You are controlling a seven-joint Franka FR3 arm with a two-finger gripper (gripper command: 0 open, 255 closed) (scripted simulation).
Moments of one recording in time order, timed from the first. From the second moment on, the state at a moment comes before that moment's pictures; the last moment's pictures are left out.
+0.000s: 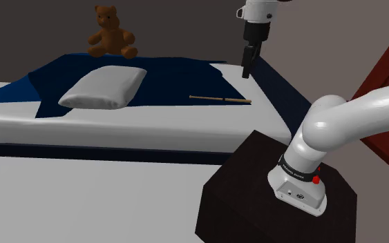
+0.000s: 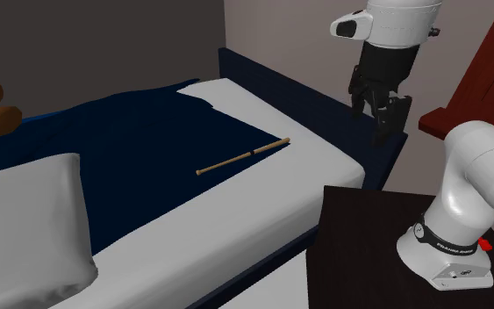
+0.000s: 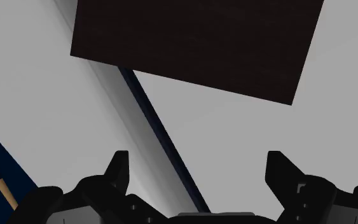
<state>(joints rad) 0.02 -0.83 0.04 -2.44 -0.02 1.54 -0.16</state>
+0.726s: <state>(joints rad) -0.02 -0.69 -0.13 -2.53 -0.15 1.80 -0.38</state>
